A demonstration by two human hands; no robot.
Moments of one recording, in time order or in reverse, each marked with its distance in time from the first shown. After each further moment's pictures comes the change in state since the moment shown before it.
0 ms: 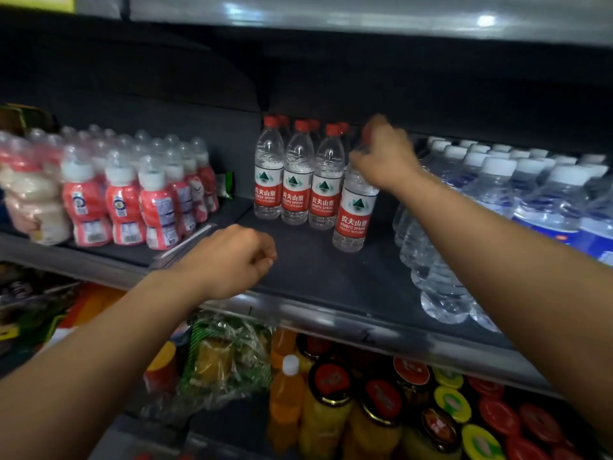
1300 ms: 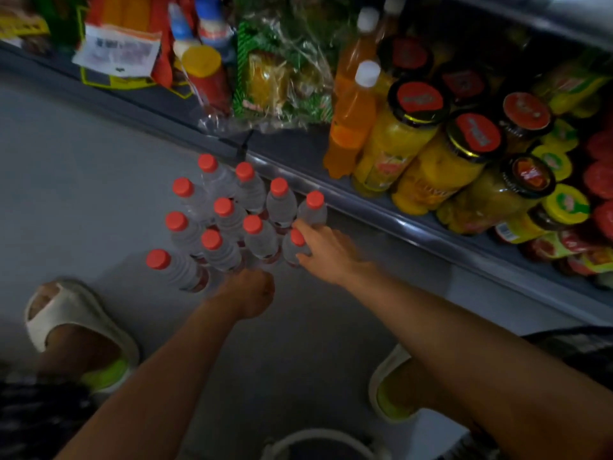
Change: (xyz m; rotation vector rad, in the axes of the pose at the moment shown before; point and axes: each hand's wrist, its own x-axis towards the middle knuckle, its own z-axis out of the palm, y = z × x) left_hand -0.313 -0.013 0.326 -0.113 -0.829 -0.435; right_hand -0.458 0.016 0.221 0.079 -1.128 -0.207
